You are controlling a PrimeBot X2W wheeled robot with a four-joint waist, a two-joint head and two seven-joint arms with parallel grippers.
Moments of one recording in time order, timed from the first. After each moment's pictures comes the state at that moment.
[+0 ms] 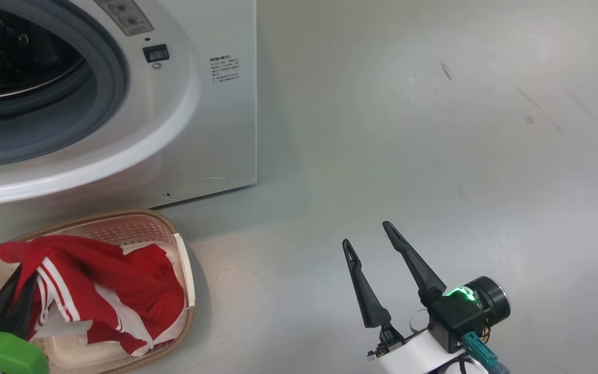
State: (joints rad) left arm -0.04 0.44 -0.10 0.27 -0.39 -0.13 -0.20; right arm -0.01 -0.05 0.53 -0.04 0.19 -0.13 -0.26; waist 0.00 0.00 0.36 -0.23
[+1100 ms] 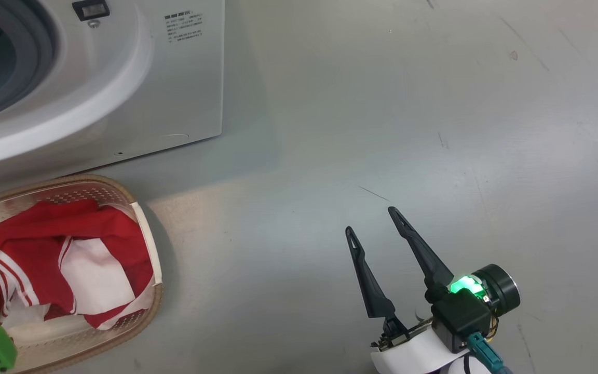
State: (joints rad) left arm -0.18 0.49 -0.14 0.56 -0.53 -0.13 -0.23; right arm -0.02 -0.05 0.52 -0.10 0.12 -0.13 -0.26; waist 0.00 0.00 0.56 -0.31
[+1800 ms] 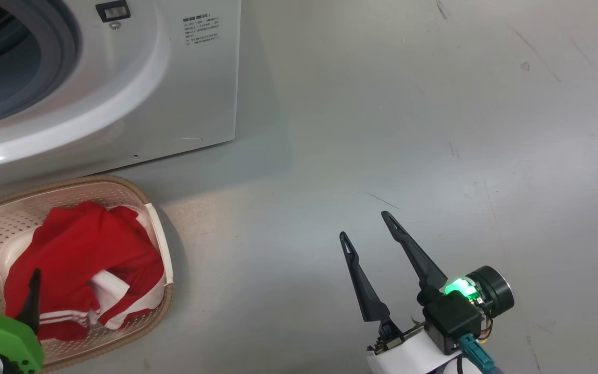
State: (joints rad) left arm -0.27 0.43 -0.25 0.75 -0.58 -0.13 -0.23; right arm -0.02 -0.05 0.53 -0.07 0.10 -0.13 -0.26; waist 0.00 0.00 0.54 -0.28
